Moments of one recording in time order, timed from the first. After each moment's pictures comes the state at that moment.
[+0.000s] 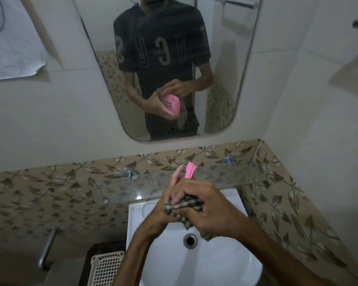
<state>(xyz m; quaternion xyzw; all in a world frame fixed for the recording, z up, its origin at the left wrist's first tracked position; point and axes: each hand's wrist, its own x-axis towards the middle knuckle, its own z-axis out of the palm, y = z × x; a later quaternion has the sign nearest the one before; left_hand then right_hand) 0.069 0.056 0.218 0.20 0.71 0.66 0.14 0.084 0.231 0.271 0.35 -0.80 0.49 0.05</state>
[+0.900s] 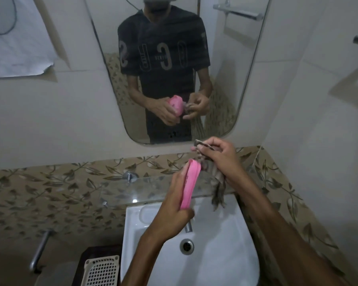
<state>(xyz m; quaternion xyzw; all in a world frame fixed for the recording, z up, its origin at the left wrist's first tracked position) 0.067 0.077 0.225 0.19 0.82 0.54 0.04 -0.015 0.259 0.288 0.07 -0.74 0.67 0.07</state>
